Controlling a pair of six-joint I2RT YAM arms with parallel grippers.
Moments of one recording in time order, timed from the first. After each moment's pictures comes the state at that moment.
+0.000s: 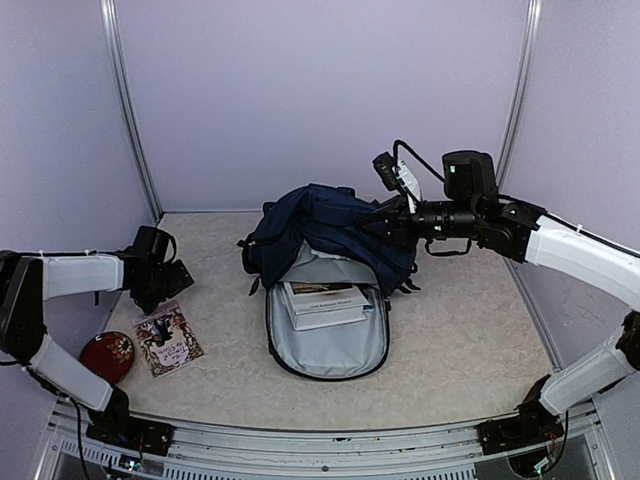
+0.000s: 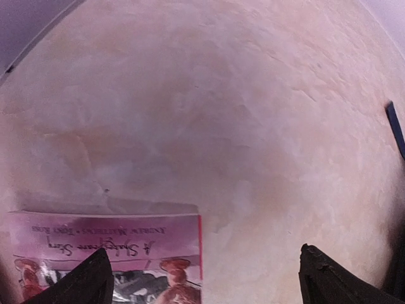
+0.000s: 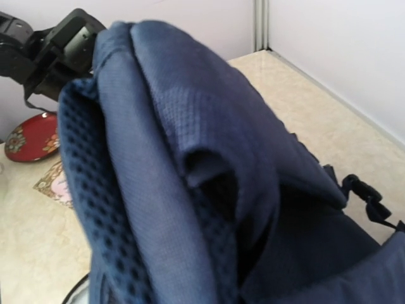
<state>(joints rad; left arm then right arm) -0.18 1.45 0.76 -0.28 -0.24 -0.80 0.71 1.36 1.22 -0.17 -0.41 -0.06</state>
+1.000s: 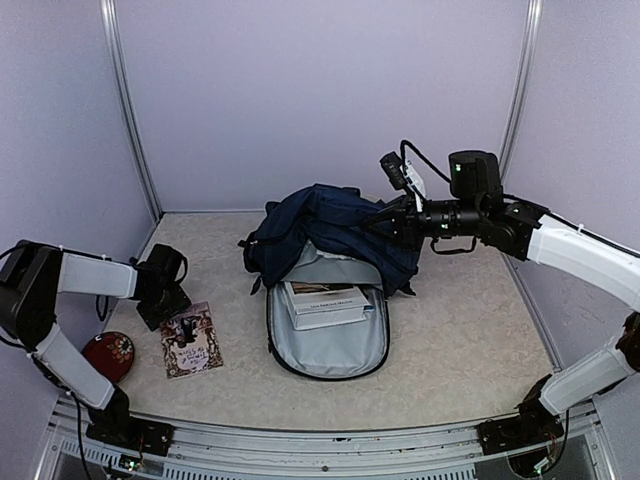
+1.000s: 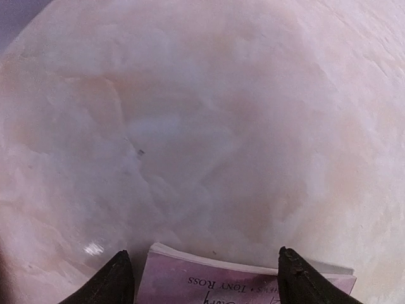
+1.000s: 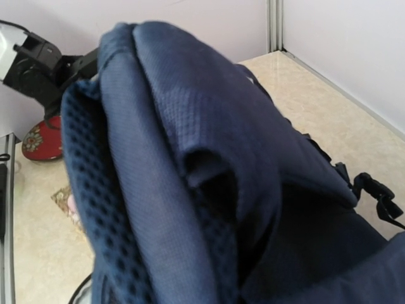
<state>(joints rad) -0.21 1.55 0.69 -0.29 -0.38 -0.92 0.66 1.35 1.20 -0.17 -0.52 -0.06</state>
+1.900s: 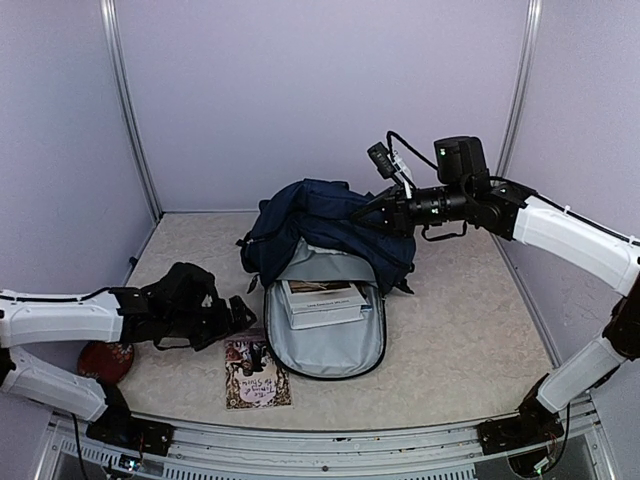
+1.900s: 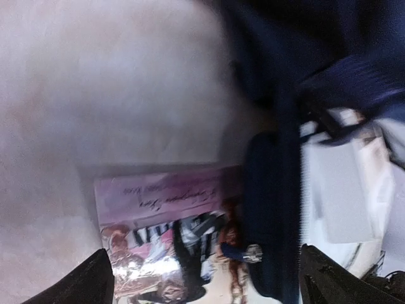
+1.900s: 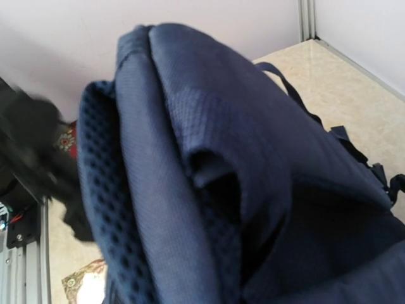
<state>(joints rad) -0.79 1.22 0.59 -0.23 -0.09 -0.99 0.65 1.47 1.36 -0.26 -0.62 -0.02</state>
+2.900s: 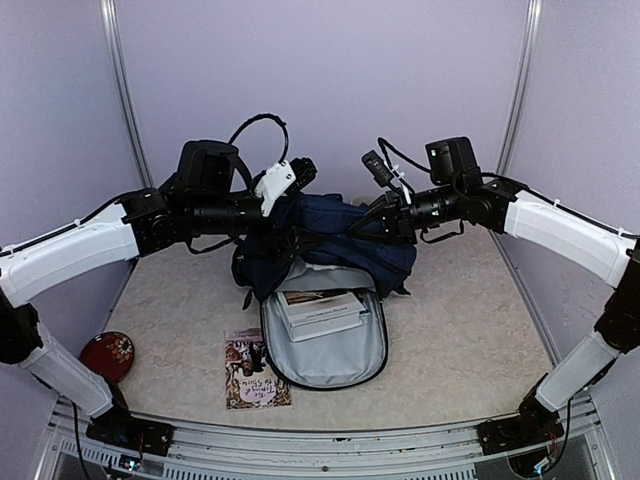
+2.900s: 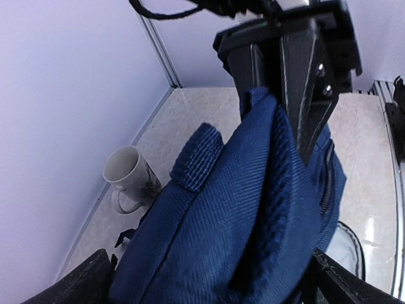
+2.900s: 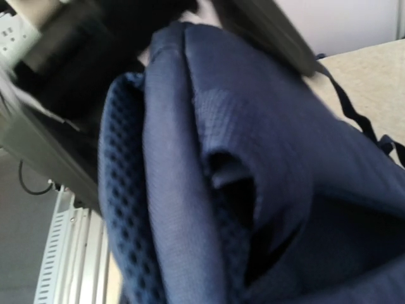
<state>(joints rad) -0.86 1.45 1.38 -0.29 0.18 0.40 0.63 1.53 1.41 -0.35 -0.89 -0.14</state>
